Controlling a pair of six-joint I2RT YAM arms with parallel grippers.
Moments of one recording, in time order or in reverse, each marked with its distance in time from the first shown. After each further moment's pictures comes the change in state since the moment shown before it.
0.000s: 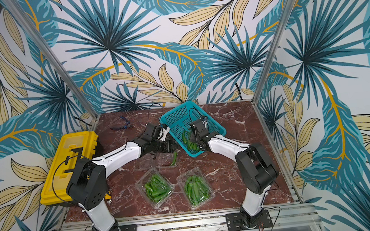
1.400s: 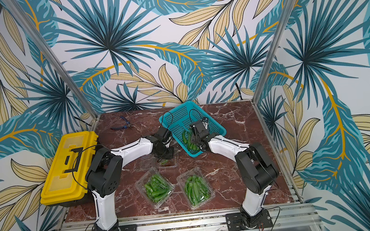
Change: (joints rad) left arm -0.048 0.216 0.164 -0.290 -0.179 -0.008; right arm 0.000 0.000 -0.006 -0.005 0.006 0.008
